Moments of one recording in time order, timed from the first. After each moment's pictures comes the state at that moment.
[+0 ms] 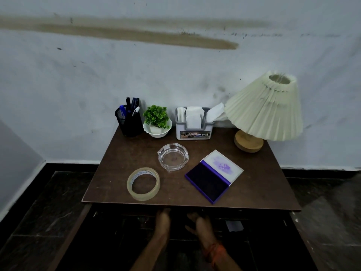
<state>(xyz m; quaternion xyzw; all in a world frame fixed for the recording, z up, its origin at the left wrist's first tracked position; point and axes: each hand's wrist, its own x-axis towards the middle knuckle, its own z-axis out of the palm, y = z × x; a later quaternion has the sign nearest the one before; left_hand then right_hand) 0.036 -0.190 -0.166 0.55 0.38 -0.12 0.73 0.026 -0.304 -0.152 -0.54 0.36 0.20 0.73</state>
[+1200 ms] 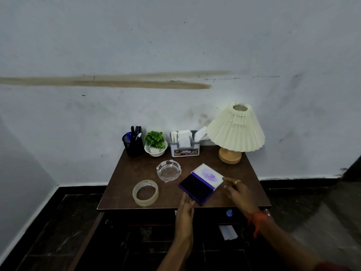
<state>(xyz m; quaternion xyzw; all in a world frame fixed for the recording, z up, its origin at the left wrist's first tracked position) -0.031 -0.268 -0.009 0.56 0.13 -0.06 0.81 0.022 -0.448 0.002 -0.81 0.14 0.00 0.57</state>
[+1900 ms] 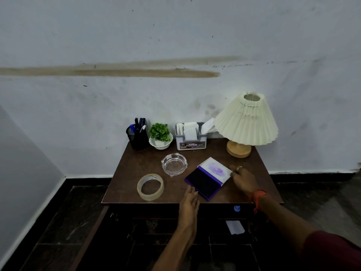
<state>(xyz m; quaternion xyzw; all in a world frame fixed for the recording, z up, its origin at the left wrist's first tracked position) -0.012 -0.254 -0.022 0.57 0.14 -0.07 0.81 0.077 -0.448 0.000 -0.89 0.13 0.05 0.43</state>
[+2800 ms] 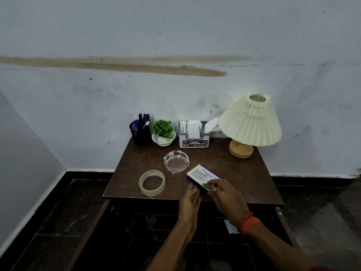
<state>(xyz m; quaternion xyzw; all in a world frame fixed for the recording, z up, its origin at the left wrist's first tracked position) -0.002 -0.255 -0.027 0.50 0.19 -0.10 0.84 0.026 -0.402 -0.041 -0.95 -0.23 -0.19 0.14</state>
